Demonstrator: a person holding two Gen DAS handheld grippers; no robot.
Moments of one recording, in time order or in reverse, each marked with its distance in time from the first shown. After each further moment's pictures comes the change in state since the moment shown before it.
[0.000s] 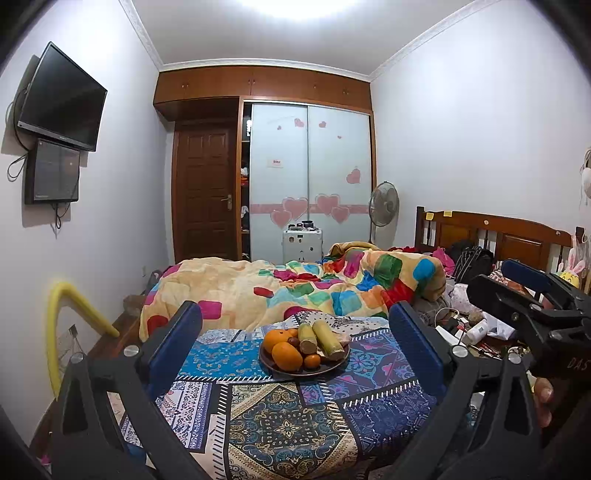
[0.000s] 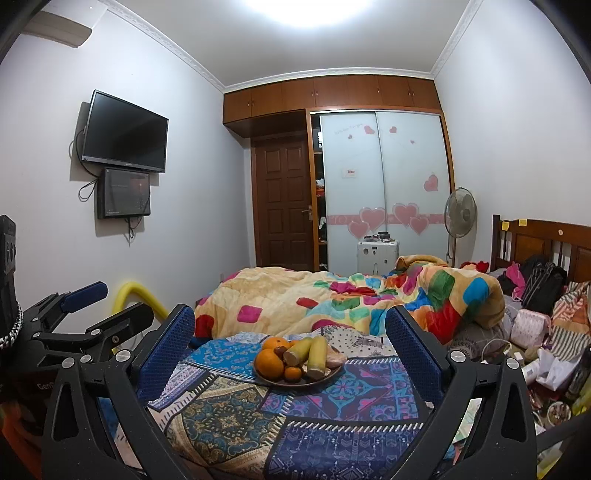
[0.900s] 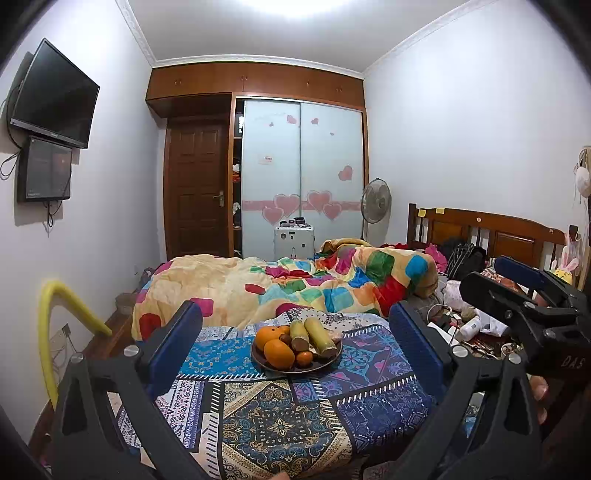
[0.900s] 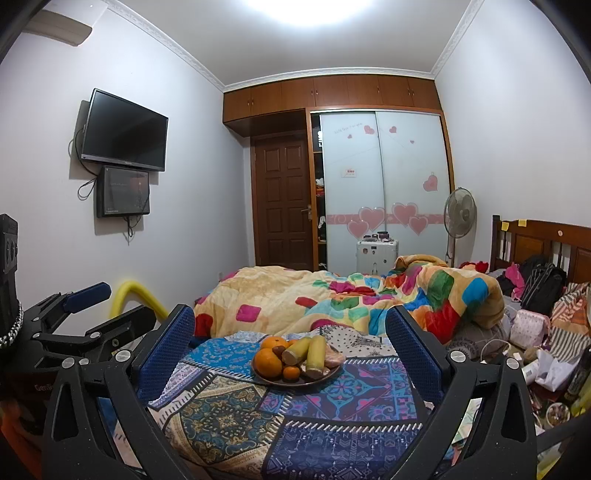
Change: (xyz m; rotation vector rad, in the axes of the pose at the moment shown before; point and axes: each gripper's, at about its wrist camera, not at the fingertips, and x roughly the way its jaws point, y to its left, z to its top) left arm 0.002 -0.005 0.000 0.004 0.016 -0.033; right arm 0.000 -0.001 0.000 -0.001 0.003 -0.003
